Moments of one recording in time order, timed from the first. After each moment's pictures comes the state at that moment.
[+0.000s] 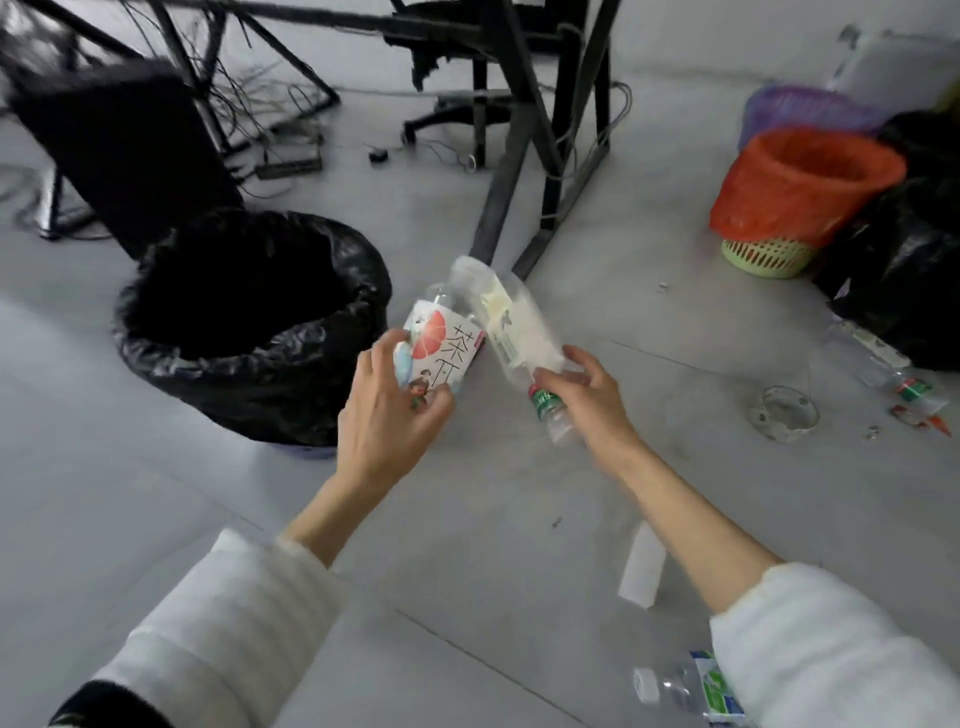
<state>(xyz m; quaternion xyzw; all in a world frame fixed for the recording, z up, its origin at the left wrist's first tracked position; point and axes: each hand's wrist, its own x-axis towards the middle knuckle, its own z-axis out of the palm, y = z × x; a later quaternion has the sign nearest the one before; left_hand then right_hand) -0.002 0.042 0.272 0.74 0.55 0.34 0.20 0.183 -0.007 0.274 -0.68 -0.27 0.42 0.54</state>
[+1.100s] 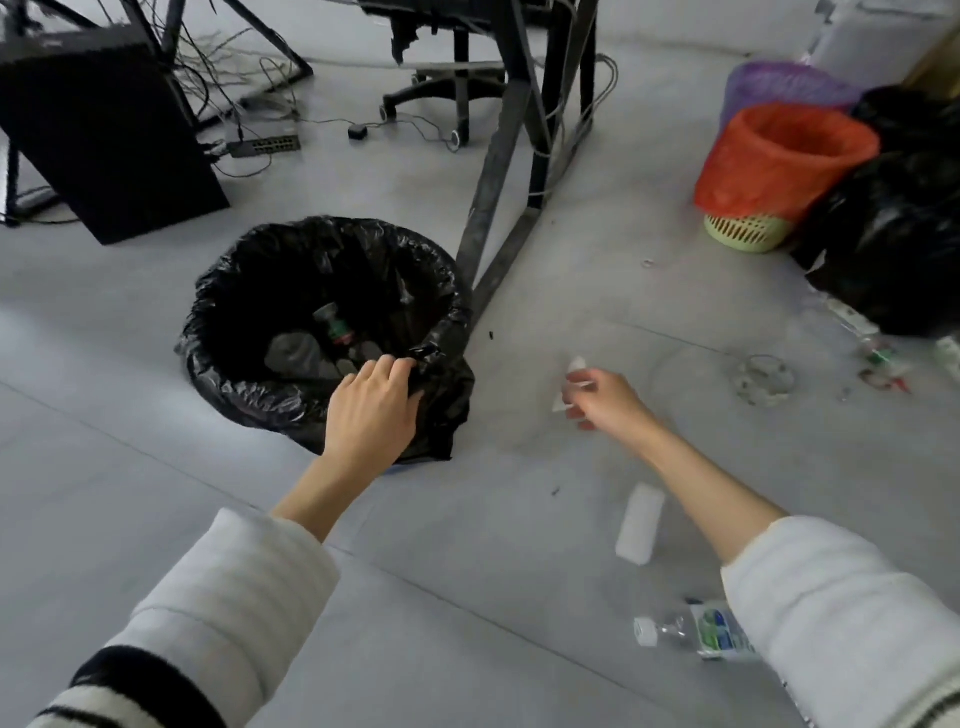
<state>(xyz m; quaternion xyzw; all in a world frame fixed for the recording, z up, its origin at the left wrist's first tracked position) -0.045 0.070 0.253 0.87 0.47 0.11 -0.04 0.195 -0.004 0.243 -0.79 -0.34 0.38 0.34</state>
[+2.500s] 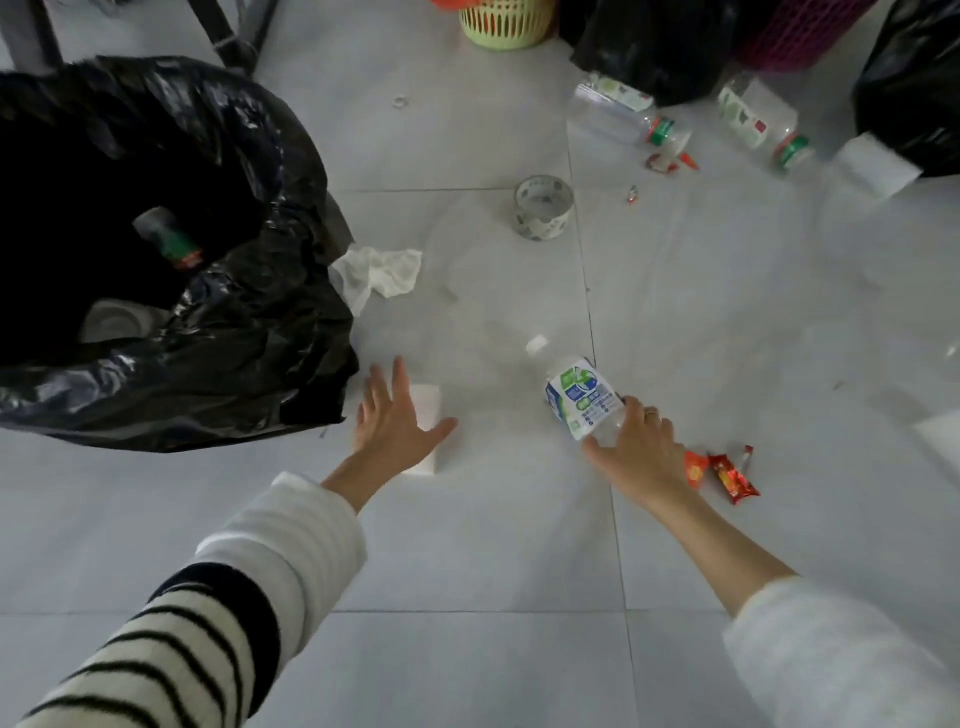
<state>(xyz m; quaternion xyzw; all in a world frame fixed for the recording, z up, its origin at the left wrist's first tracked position) 0.226 -0.079 0.069 0.85 0.45 -0.13 0.24 0.379 -0.289 0.081 -0.95 -0.18 0.24 0.13</state>
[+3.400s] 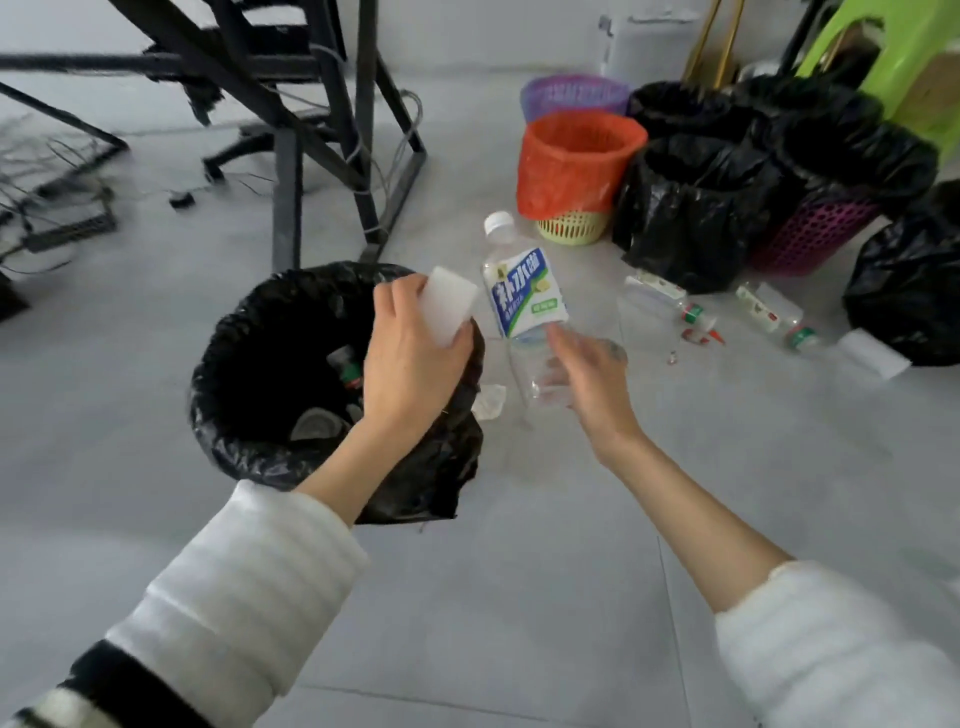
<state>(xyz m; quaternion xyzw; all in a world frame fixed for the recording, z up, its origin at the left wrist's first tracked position) 0.202 -0.028 0.335 0.82 0.41 0.33 0.23 0.322 -0.132 0.300 -0.72 -0.21 0.26 0.61</state>
